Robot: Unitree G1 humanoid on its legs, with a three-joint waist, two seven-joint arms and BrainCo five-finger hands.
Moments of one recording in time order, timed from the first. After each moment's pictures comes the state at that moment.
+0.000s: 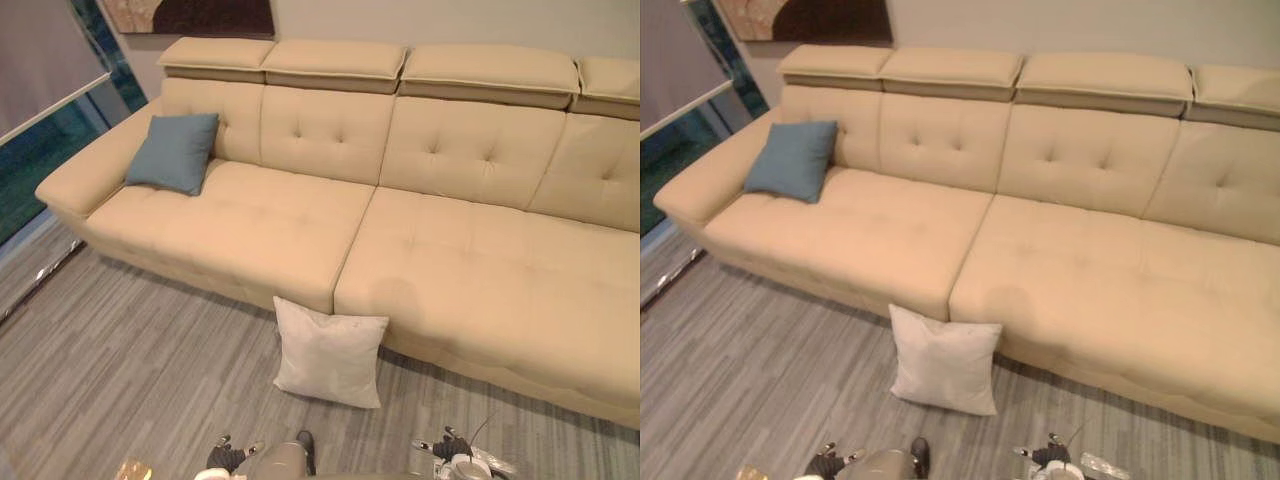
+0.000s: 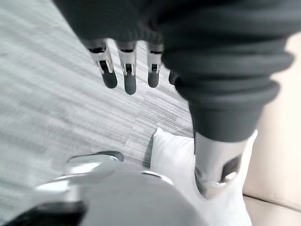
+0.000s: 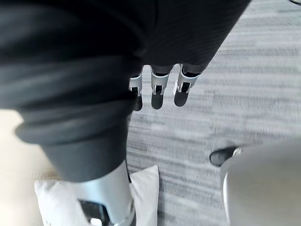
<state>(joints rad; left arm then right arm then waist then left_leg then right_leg) 0.11 0.09 0.13 1.08 0.07 -0.10 0.08 0.01 -0.08 -0.17 1.12 0.00 -0.04 -0.12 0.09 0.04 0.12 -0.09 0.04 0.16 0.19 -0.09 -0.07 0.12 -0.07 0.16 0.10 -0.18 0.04</state>
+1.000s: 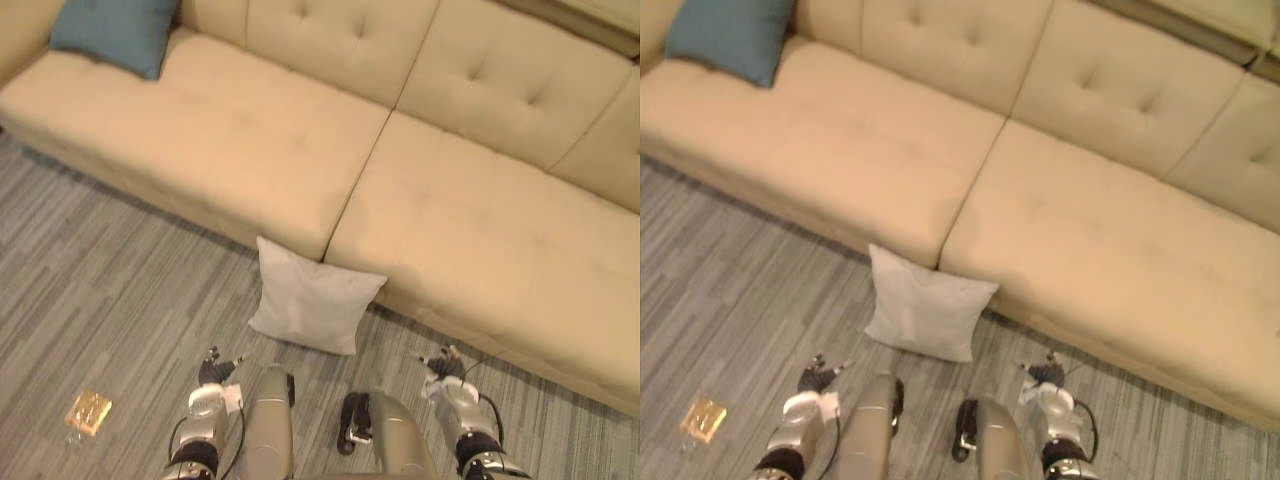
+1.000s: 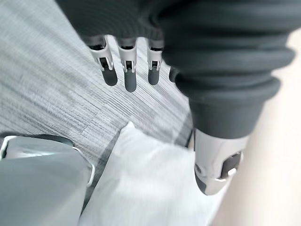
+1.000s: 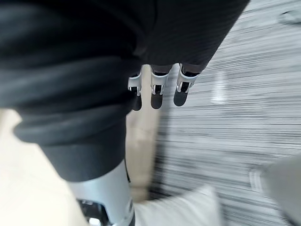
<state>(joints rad) -0.18 0.10 0.29 0.92 -0.10 -0.11 0.18 -0.22 -0.05 -0.27 0.89 0.17 -0.08 -0.22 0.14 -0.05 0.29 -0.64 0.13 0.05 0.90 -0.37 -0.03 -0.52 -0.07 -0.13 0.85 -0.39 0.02</state>
